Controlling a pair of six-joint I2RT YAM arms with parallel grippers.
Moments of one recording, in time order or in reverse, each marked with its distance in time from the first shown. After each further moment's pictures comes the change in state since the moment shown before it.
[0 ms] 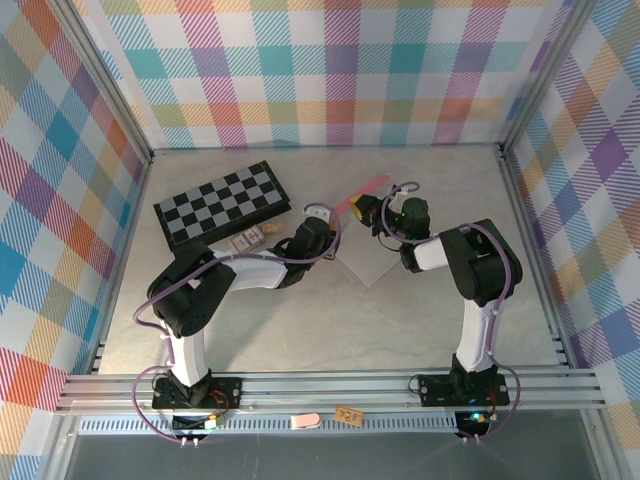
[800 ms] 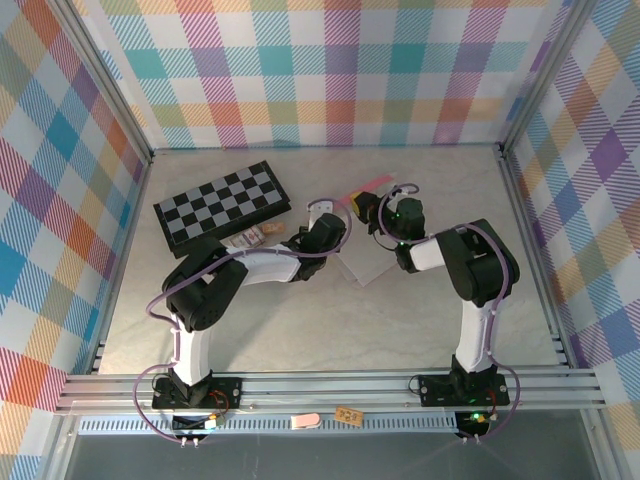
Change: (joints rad) left arm -0.039 0.083 0.142 -0.141 -0.230 -0.105; right arm 0.036 0.002 0.016 -0.021 0.143 0.062
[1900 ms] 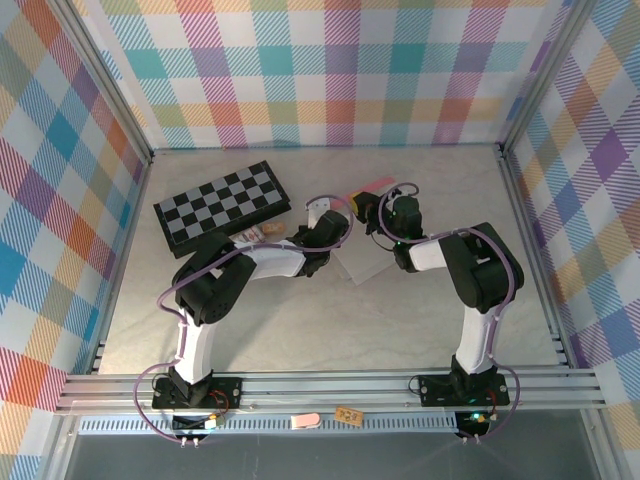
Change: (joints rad) left arm 0.021 0.076 0.069 -0.025 -0.058 -0.071; right arm 0.024 -0.060 -0.001 -0.119 0.087 0.071
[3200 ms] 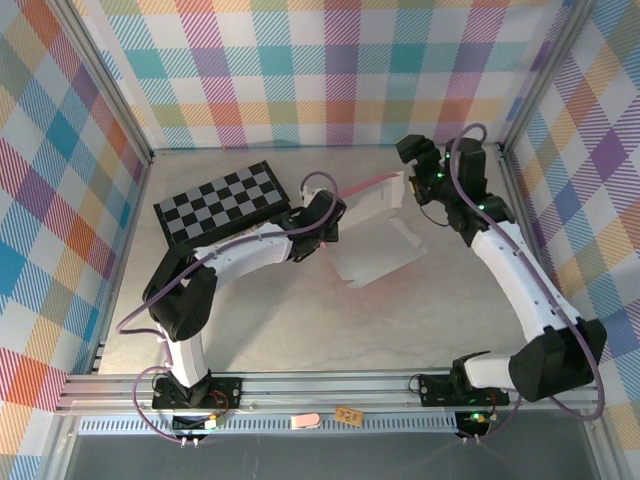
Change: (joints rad) left arm 0.011 -0.209 0.182 -0.565 0.260 -0.089; right arm -0.134 -0.615 0.449 -1.323 0.170 -0.441
